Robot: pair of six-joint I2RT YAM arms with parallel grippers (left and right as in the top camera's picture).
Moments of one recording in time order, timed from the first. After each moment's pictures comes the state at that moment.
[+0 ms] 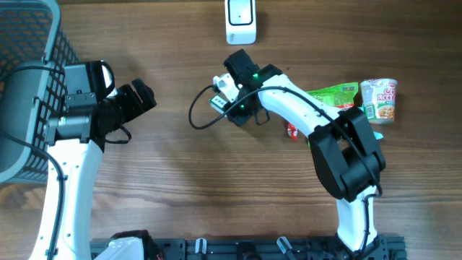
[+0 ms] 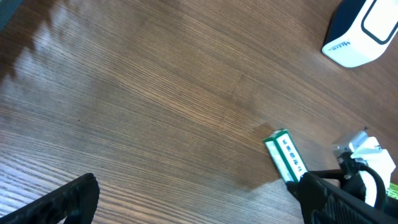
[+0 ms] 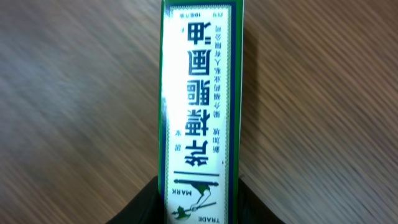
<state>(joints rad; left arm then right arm) 0.08 1.29 1.13 -0.83 0.13 -0.44 0.57 2.13 1.56 -0.78 -0.18 -0.18</state>
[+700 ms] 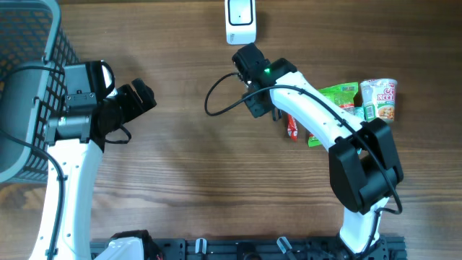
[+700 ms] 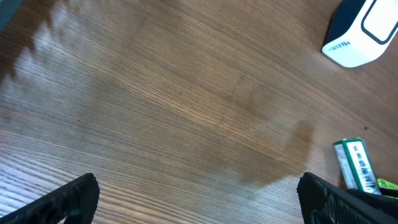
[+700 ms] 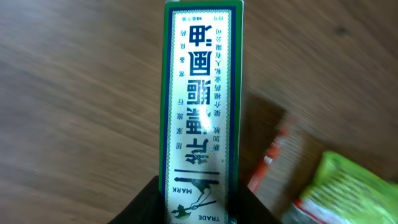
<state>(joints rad) 0.08 1.29 1.13 -0.83 0.13 -0.44 0.56 2.01 1.56 -0.93 0.26 0.01</state>
